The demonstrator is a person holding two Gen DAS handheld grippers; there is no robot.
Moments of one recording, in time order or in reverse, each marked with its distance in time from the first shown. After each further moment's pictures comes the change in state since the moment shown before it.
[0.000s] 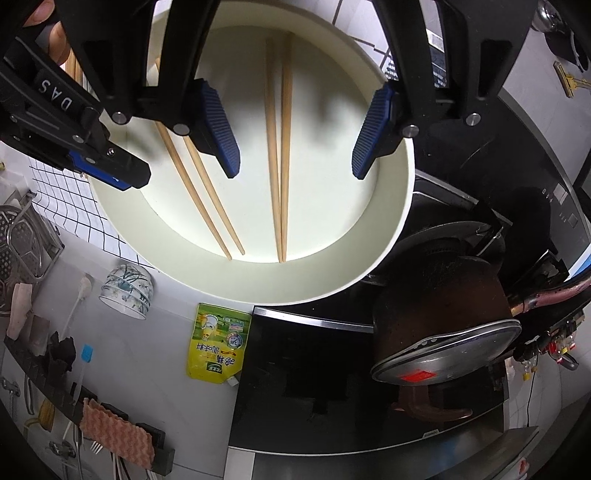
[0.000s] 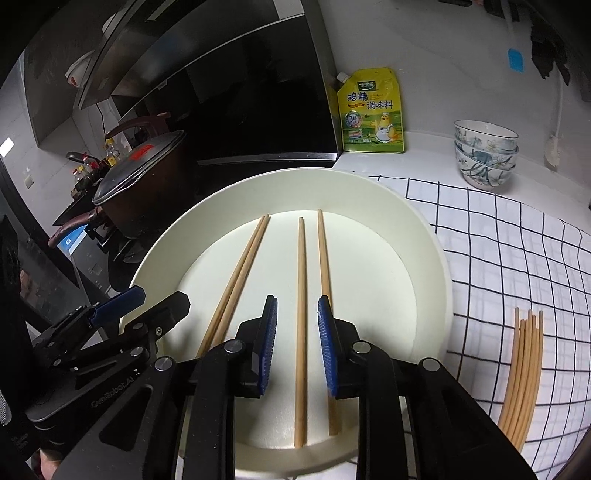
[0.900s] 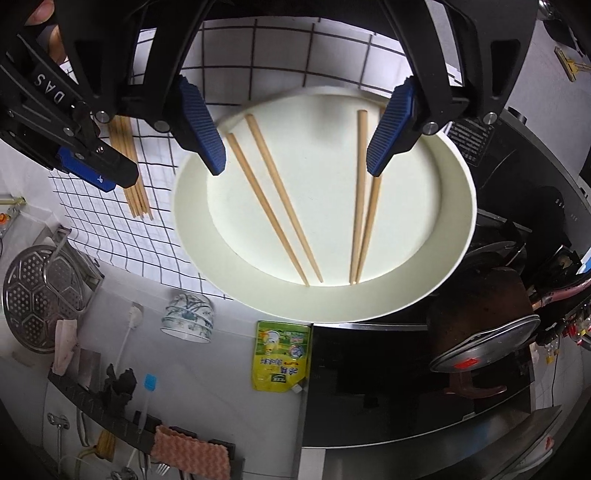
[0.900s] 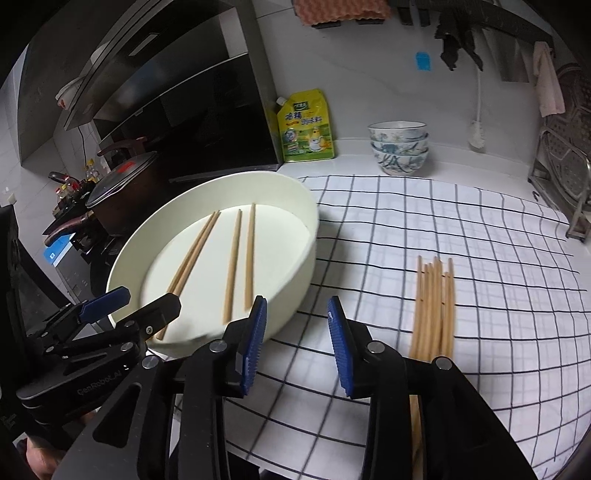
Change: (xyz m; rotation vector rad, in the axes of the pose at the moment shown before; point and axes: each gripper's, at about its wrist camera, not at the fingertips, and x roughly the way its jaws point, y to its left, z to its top) left arm -0.042 -0.072 -0.044 0.081 0.001 -0.085; right arm -0.090 -0.056 -0.068 0.061 -0.094 -0.119
